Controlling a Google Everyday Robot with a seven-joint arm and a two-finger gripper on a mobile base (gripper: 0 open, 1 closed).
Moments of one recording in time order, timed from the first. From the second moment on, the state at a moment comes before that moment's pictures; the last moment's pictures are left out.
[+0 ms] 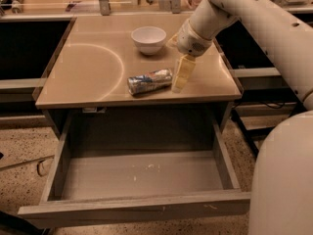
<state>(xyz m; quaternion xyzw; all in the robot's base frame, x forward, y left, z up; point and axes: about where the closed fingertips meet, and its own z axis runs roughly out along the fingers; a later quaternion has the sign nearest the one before) 0.672 -0.057 0.852 -0.71 0.66 0.12 0.23</state>
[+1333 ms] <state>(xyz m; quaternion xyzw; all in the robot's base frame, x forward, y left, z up) 0.673 -0.040 0.835 -0.72 0.64 0.14 0.21</state>
